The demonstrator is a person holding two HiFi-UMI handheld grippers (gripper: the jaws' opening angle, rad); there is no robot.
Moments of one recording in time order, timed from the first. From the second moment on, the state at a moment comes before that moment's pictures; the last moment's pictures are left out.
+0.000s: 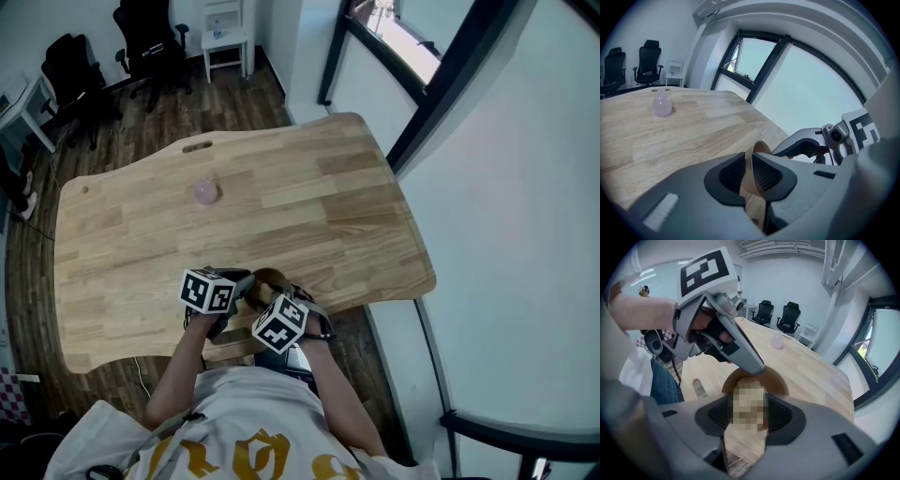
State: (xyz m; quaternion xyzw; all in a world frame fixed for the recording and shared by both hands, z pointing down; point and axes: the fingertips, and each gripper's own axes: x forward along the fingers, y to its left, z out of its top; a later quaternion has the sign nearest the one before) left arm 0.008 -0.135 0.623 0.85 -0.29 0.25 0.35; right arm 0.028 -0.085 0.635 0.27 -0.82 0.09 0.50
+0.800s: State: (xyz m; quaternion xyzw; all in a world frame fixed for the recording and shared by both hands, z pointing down) left arm -0.007 -0.138 0.630 0.84 -0.29 0.25 0.37; right arm 0.031 -0.104 0.643 0.31 -0.81 0.10 0.50
